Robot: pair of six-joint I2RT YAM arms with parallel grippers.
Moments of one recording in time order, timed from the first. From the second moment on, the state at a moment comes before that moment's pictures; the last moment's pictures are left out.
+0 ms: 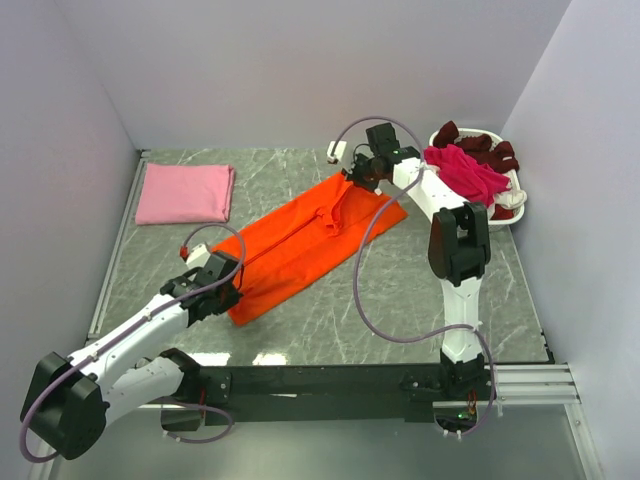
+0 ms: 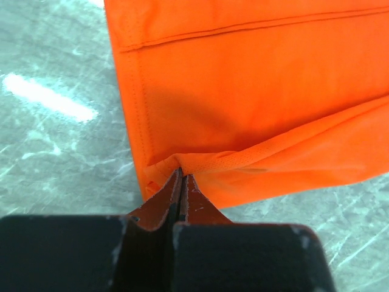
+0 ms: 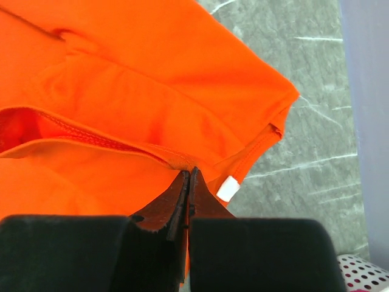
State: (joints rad) left arm -0.54 0.98 0.55 -0.63 -0.35 -1.07; right arm 0.31 2.16 1.89 -0.62 -0.32 -0.91
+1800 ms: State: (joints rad) left arm -0.54 0.30 0.75 -0.58 -0.55 -0.45; right arm 1.14 1.96 1.20 -0.13 -0.06 -0.99
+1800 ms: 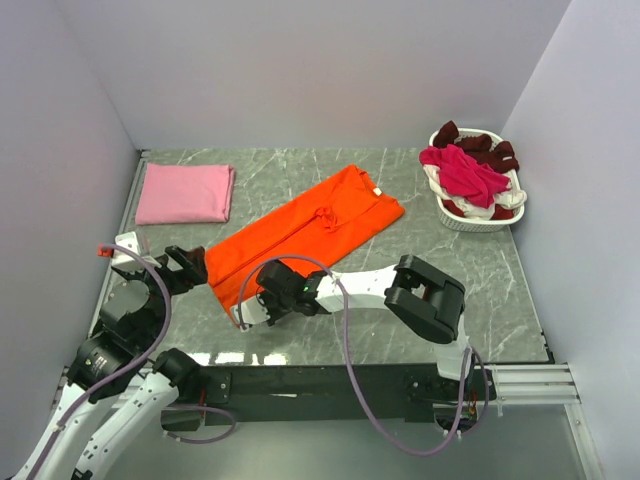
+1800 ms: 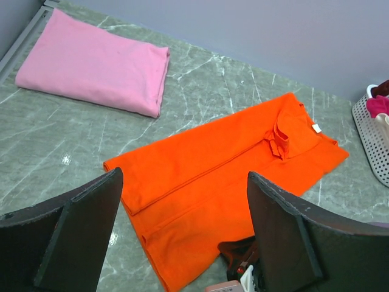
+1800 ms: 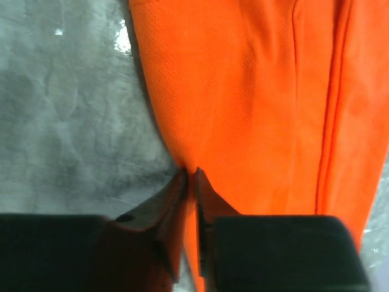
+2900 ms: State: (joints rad) left arm -0.48 2.02 1.54 -0.25 0.17 -0.48; right arm 0.55 0.78 0.62 -0.62 -0.34 -0.92
